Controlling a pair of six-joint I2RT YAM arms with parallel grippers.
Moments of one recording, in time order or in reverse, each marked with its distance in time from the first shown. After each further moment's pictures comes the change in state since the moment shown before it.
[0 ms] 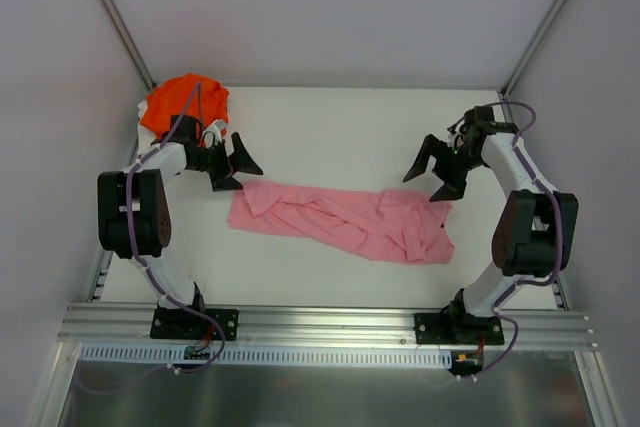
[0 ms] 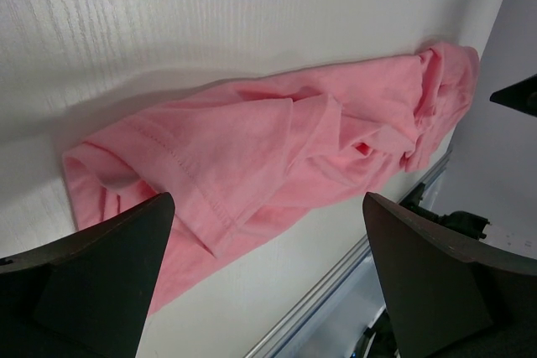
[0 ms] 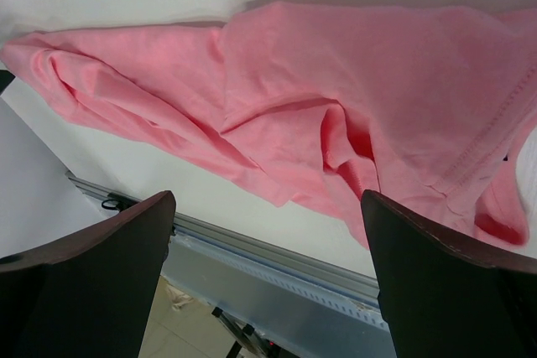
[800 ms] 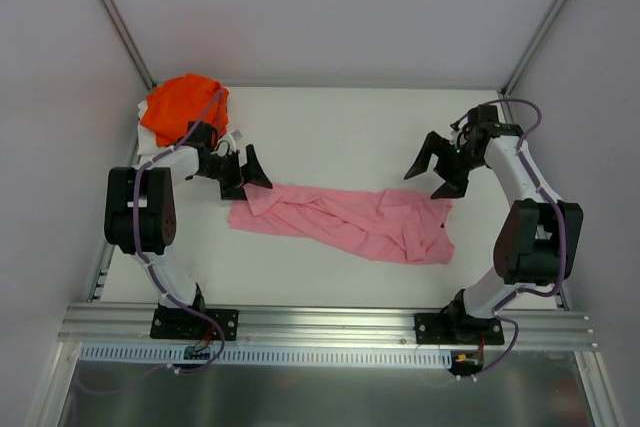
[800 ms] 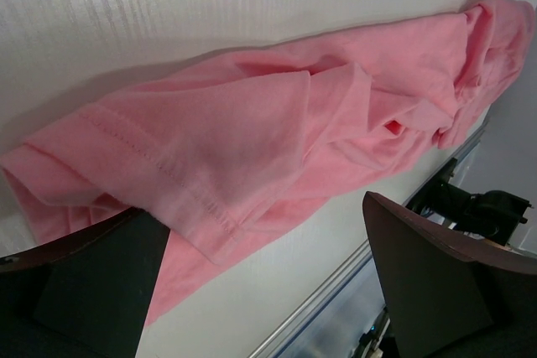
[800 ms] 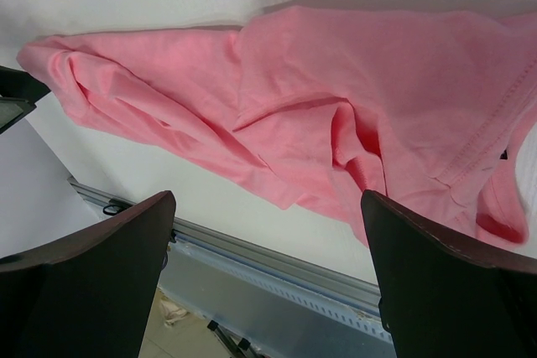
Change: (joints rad) left arm -0.070 0.022 -0.035 -0.027 -0.042 0.055; right arm 0.000 -0.055 -0.023 0.018 0.003 0.008
